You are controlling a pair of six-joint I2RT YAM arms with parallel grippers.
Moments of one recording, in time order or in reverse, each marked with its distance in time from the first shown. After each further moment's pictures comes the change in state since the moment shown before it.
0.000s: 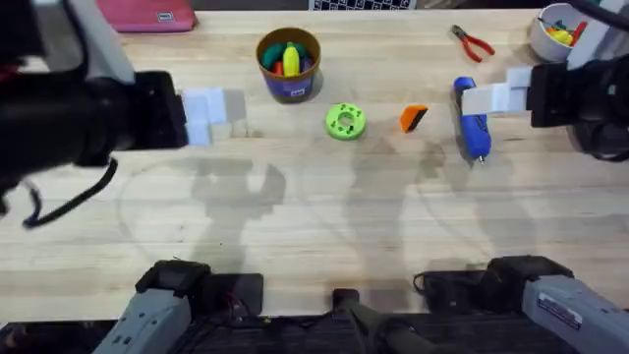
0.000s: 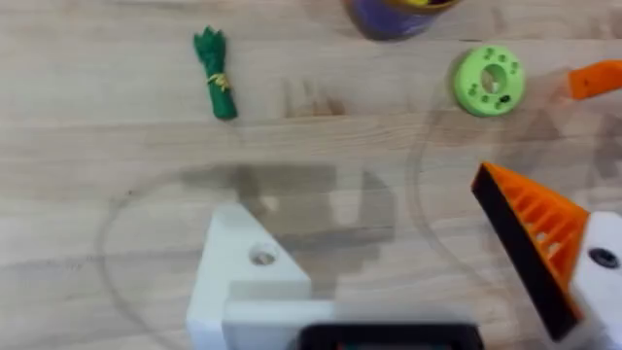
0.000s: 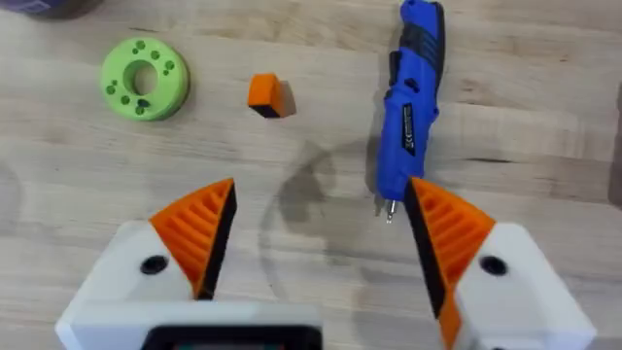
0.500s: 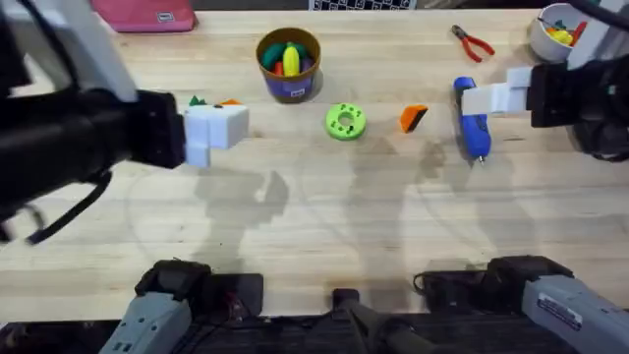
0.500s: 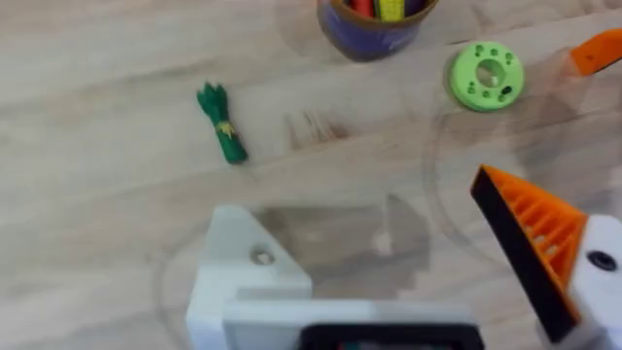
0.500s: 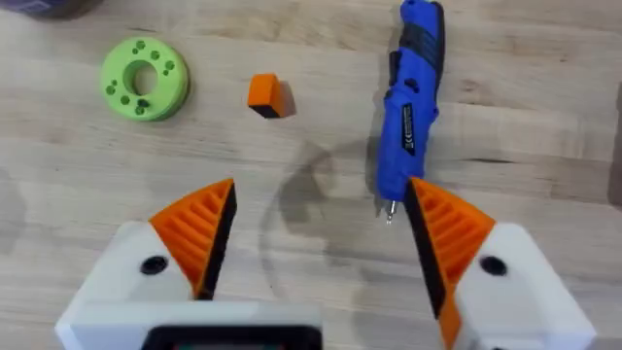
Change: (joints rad) left arm -0.018 -0.086 -0.053 0.059 0.025 0.188; right arm 0.000 0.000 0.000 0.000 0.000 0.000
